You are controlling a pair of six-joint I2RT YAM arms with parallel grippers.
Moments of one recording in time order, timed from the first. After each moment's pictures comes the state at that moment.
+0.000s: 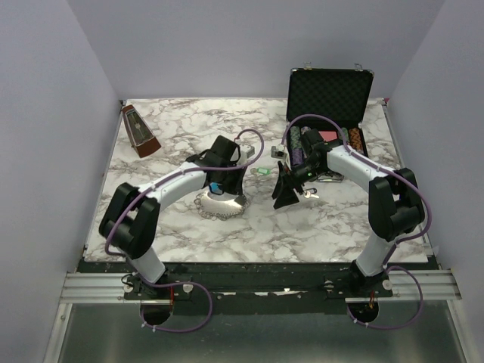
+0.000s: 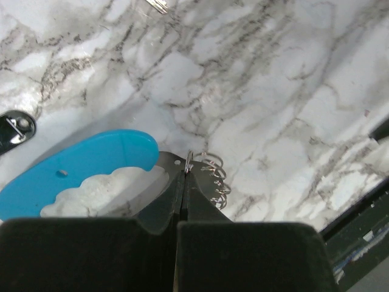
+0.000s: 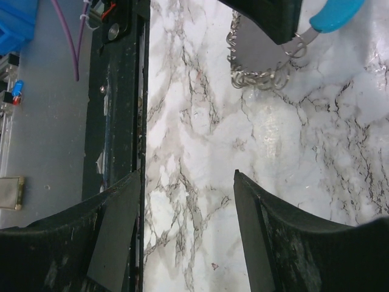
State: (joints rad) left arm -0.58 1.69 1.15 -0.47 0.30 -0.14; right arm 0.38 1.77 1.24 -0.86 -1.13 -0.74
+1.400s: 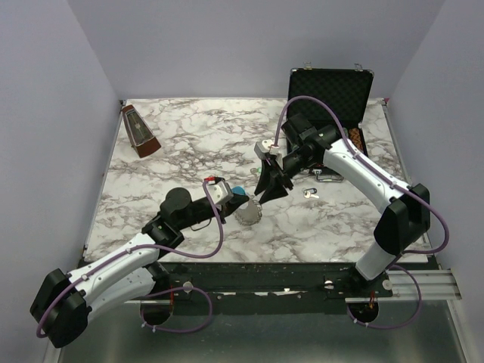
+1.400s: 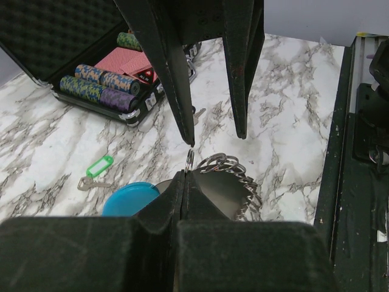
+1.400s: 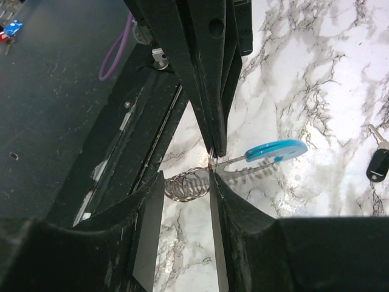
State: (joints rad) left arm -0.74 0.85 0.42 0.42 0.42 0.06; right arm 0.58 1.67 1.52 -1.09 -1.19 -1.05
